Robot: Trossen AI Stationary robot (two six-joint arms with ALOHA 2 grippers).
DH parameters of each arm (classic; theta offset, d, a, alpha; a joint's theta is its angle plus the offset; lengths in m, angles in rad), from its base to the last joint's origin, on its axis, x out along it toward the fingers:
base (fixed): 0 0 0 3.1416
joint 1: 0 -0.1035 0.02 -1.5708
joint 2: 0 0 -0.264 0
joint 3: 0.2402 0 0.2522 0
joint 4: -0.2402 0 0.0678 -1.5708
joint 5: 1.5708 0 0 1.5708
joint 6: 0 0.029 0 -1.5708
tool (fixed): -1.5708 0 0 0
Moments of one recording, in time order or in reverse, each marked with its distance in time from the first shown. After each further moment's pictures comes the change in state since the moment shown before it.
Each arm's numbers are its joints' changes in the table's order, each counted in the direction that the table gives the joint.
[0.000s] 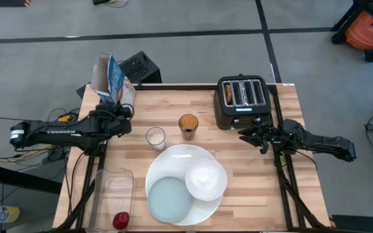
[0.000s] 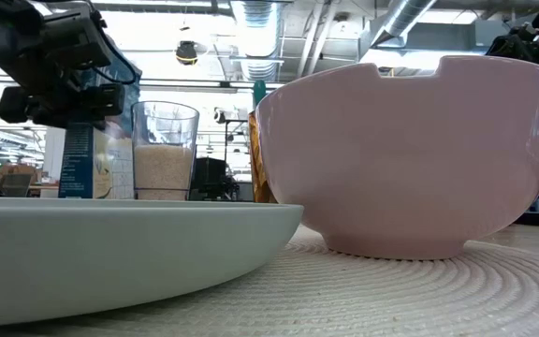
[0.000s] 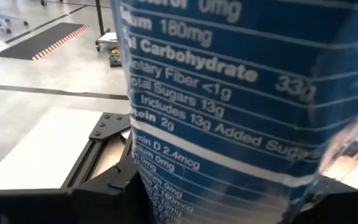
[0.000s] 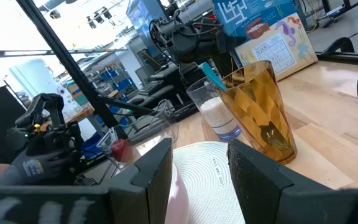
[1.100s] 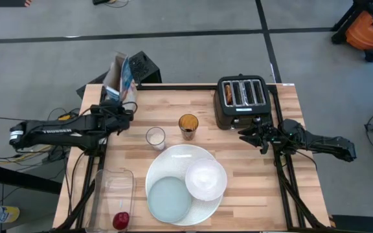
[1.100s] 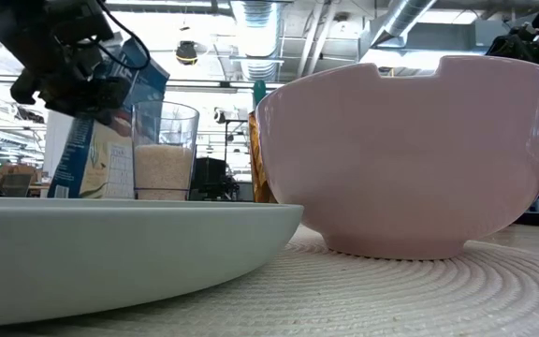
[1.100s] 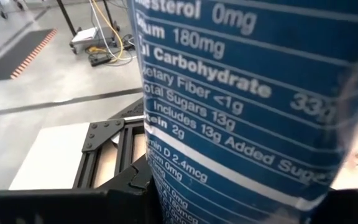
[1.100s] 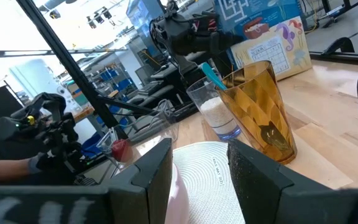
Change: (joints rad) left arm 0.004 0.051 0.091 -0.005 -0.122 0.338; right arm 0.000 0.000 0.000 0.000 0.000 0.000
